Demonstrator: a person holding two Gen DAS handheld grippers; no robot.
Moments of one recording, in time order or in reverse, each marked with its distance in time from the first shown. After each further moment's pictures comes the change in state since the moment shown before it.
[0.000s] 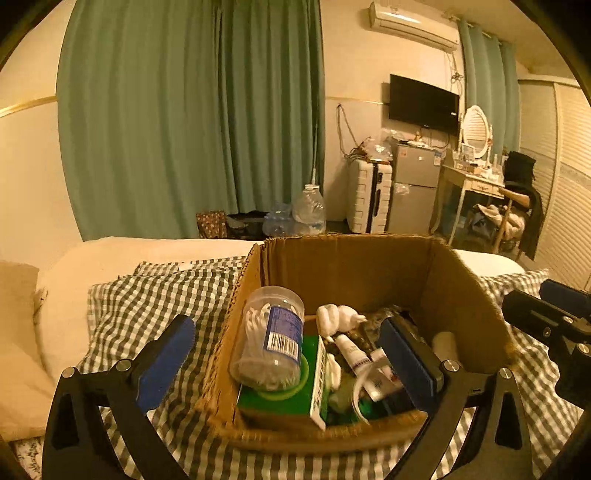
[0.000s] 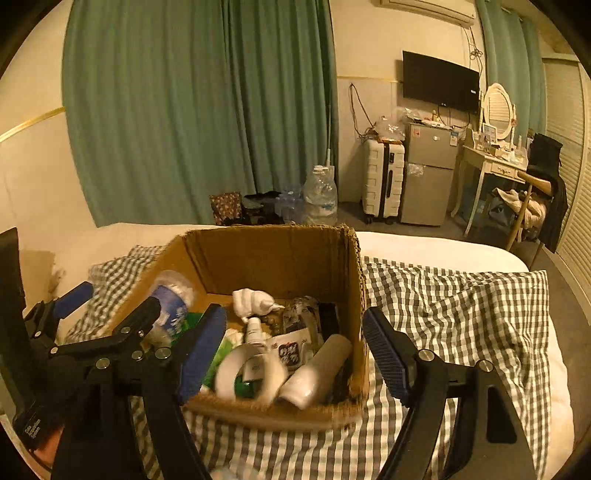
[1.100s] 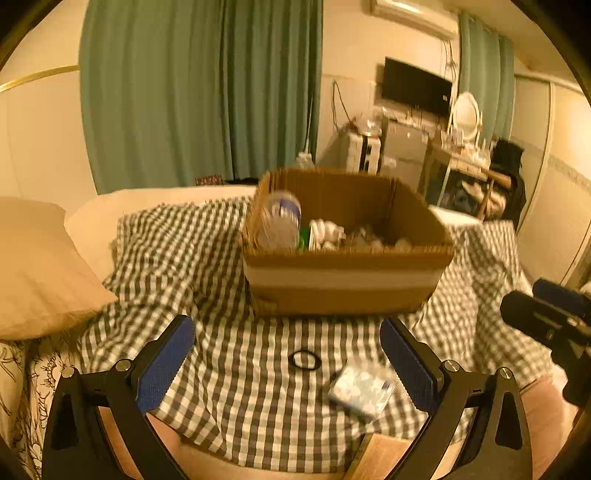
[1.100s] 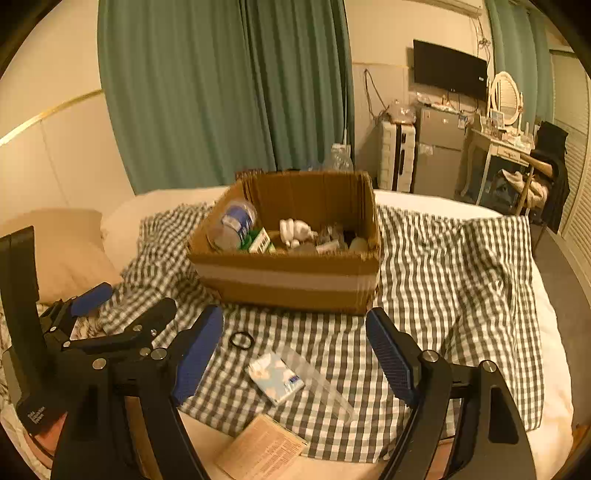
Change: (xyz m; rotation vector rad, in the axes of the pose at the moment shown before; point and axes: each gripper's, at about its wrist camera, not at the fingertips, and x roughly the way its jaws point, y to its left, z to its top) left arm -0.103 0.018 -0.097 -0.019 0.131 -0.036; right arm -0.106 0.031 -0.094 -0.007 0.111 0.056
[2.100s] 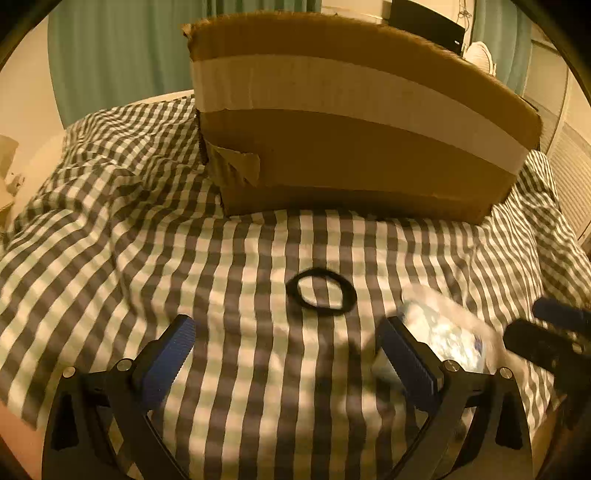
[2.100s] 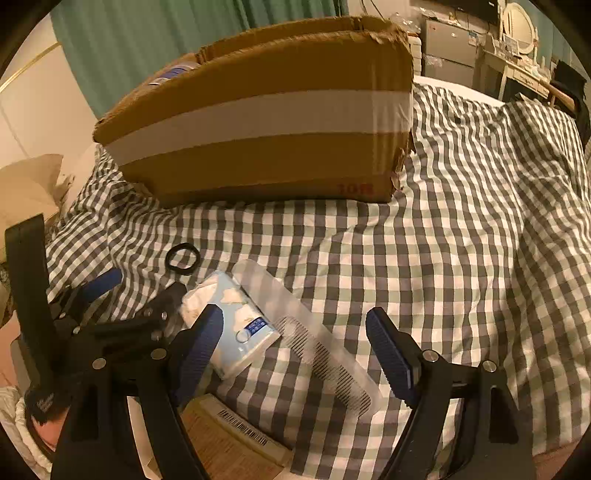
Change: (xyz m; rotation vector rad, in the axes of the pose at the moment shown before) left arm 0.152 0.005 -0.075 -0.006 0.234 -0.031; right arm 0.146 -0.033 -0.074 0.081 0.293 0.030
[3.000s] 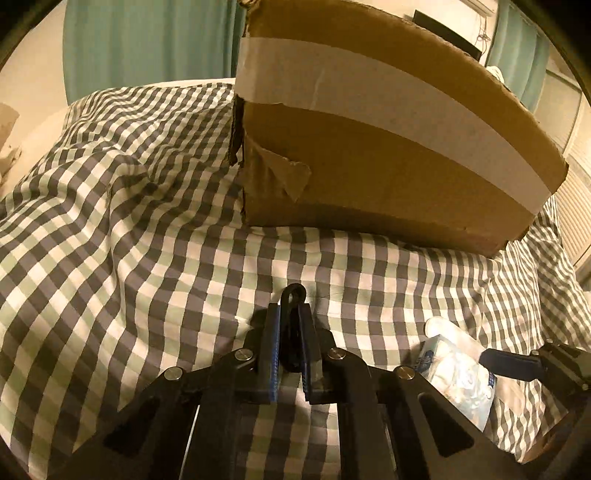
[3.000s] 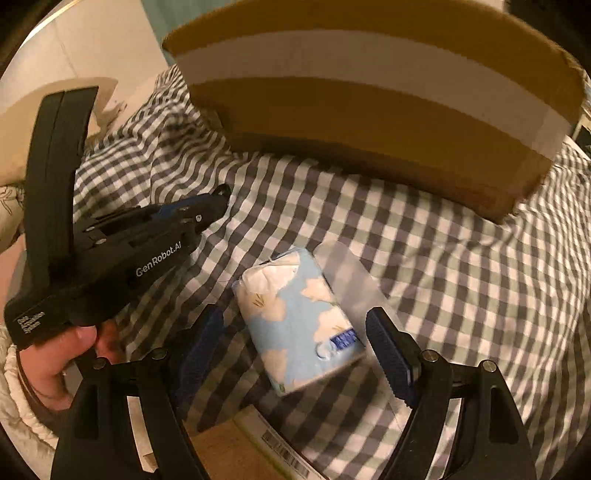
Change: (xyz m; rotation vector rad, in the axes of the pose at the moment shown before) left arm 0.001 0.042 0.006 -0.091 -0.006 -0.047; right arm 0.040 0.054 -0.006 -0.284 0.119 0.138
